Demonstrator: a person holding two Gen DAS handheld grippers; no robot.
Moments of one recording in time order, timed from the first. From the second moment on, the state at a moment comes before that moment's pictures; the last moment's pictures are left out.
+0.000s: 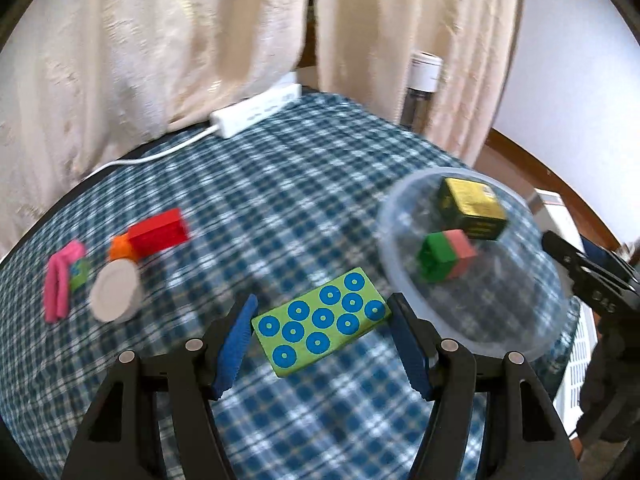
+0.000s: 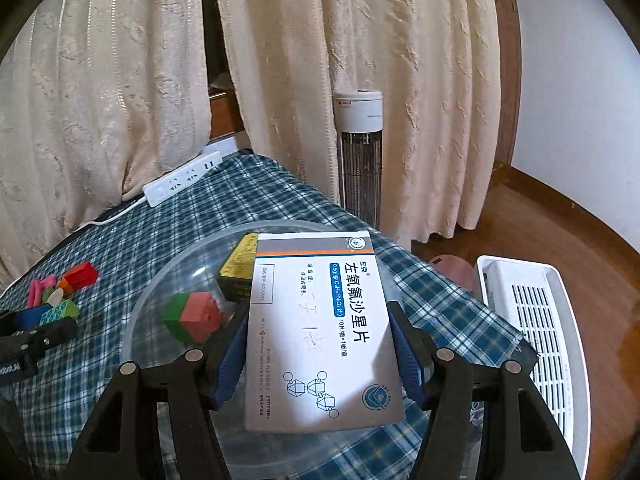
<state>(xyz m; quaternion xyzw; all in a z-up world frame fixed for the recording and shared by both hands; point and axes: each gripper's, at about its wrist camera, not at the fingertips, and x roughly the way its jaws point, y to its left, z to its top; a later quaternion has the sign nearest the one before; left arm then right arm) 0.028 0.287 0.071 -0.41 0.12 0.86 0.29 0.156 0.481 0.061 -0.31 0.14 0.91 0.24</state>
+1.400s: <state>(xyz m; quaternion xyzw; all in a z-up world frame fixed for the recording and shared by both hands) 0.046 0.354 0.047 -0.43 0.14 0.81 0.38 0.124 0.493 0.047 -0.35 0.07 0.89 0.28</state>
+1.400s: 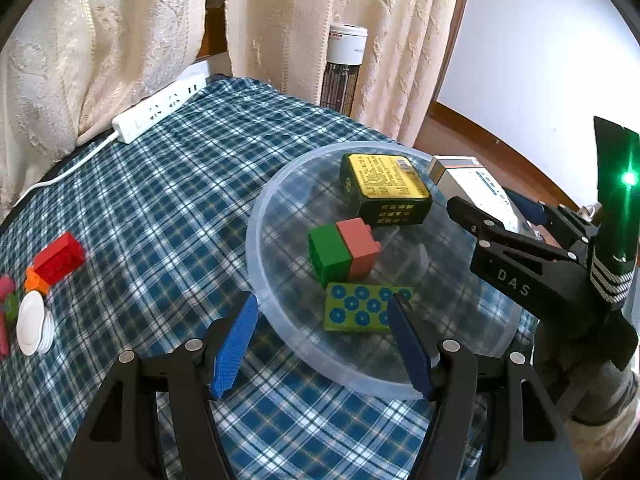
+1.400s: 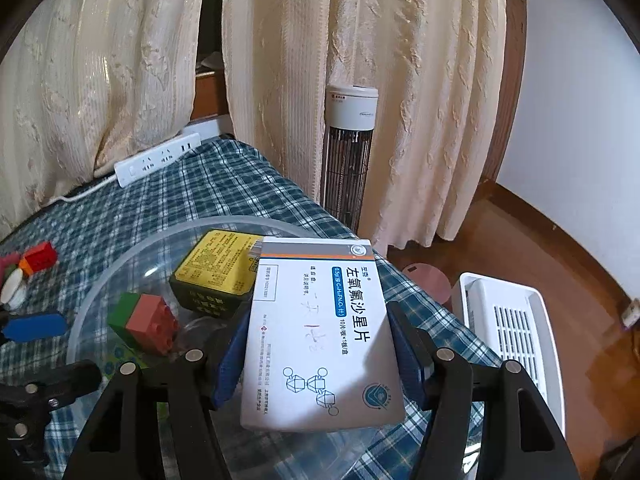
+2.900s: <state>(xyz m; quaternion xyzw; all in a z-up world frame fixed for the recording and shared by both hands) 0.018 0.243 0.048 -0.44 0.07 0.85 0.28 0.109 0.428 0.075 -0.31 0.08 0.93 0.20</state>
